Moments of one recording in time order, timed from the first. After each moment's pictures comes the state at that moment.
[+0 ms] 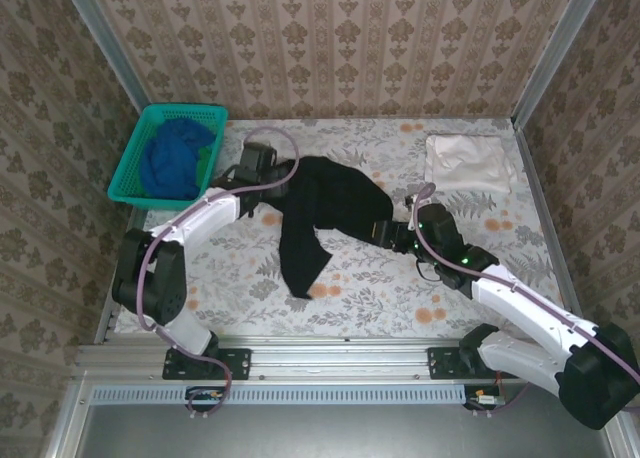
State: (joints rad) left arm -0.46 1.62 1.12 -0.32 -0.23 -0.32; right arm 0.52 1.01 0.60 -0.21 0.03 0.55
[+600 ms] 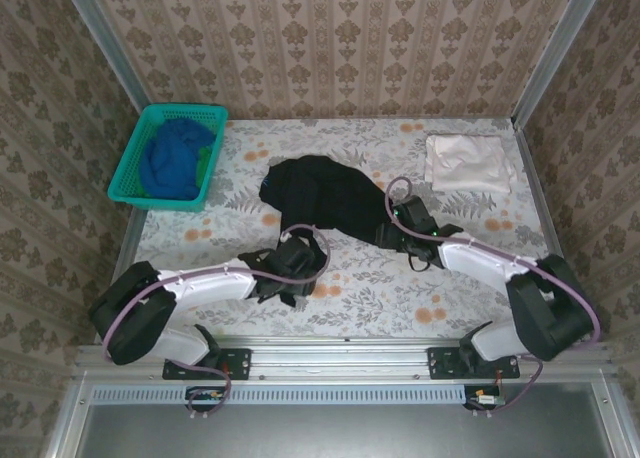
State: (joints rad) left arm -0.94 1.39 0.59 -0.34 -0.18 -0.54; right arm 0.46 1.44 0.73 -0.25 0.11 0.54
